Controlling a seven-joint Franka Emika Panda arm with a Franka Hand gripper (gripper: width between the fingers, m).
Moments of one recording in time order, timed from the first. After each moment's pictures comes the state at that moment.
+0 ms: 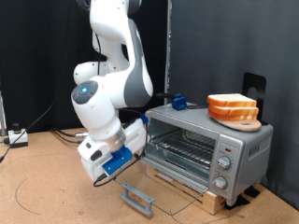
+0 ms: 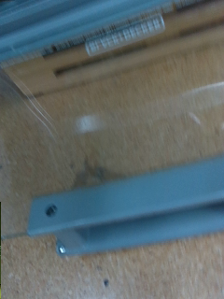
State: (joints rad) arm -0.03 0.14 -0.26 -2.33 0.49 2.06 -0.02
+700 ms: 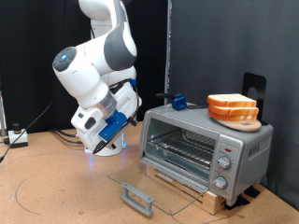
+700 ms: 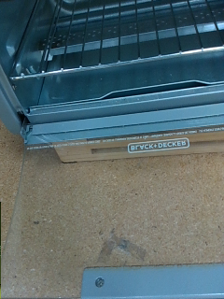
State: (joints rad) arm -0.07 -0.05 -0.29 -2.34 0.50 1.86 -0.09
